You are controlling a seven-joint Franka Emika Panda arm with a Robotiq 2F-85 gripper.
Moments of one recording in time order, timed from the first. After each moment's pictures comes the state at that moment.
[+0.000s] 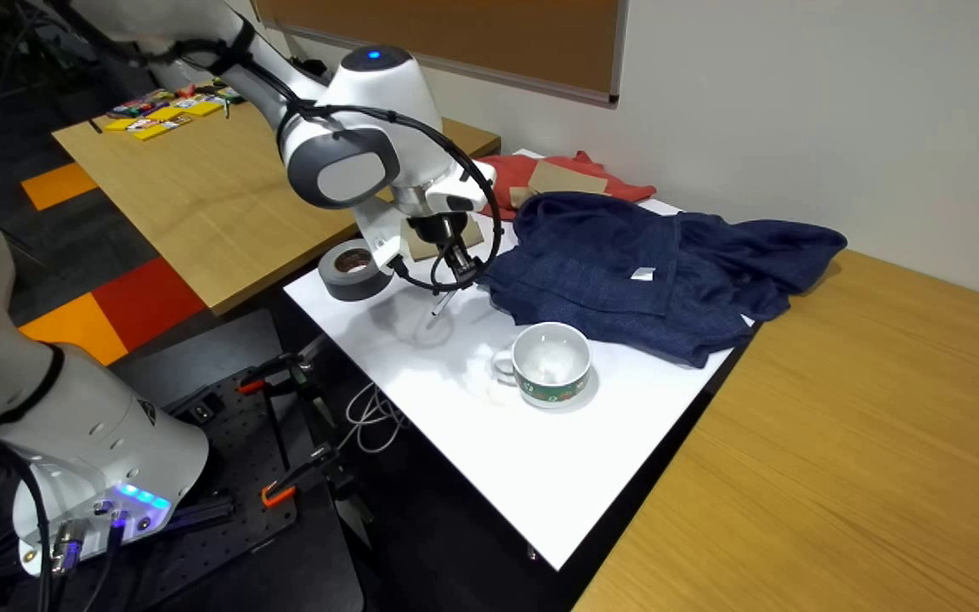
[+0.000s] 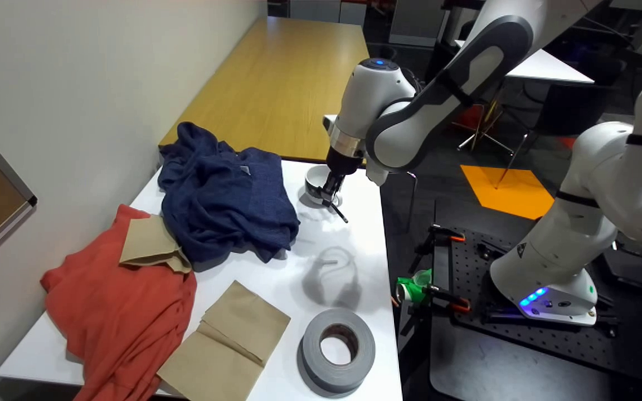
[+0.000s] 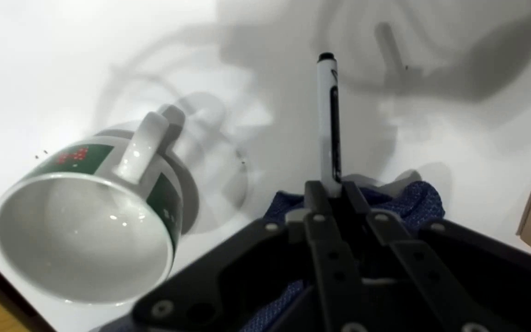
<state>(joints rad) 0.02 0.12 -0.05 -2.53 0.10 2.81 -0.05</state>
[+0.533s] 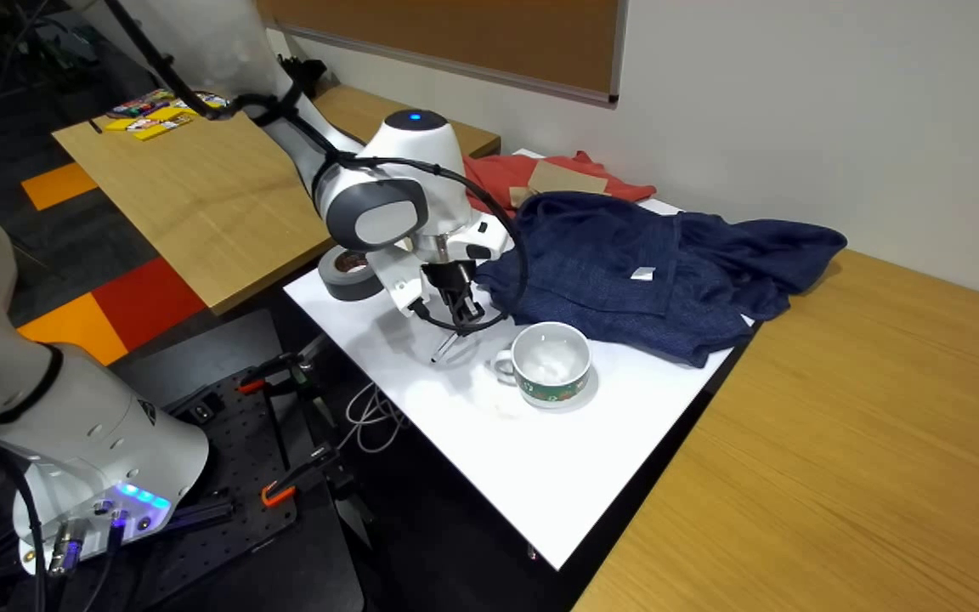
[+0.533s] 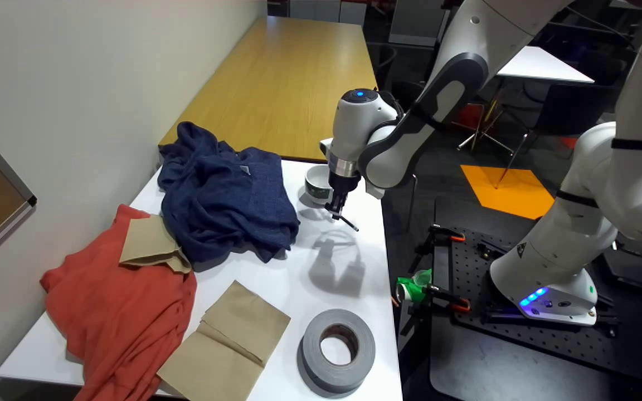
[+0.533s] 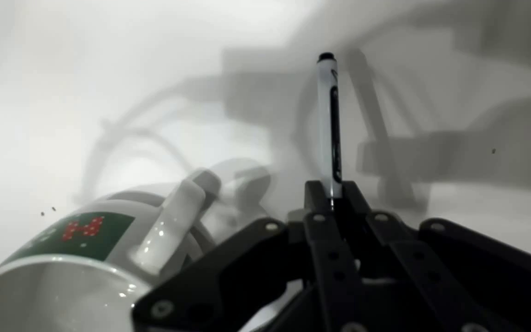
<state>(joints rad) -0.02 0.29 -0.07 -2.47 -0.03 2.80 -0.05</state>
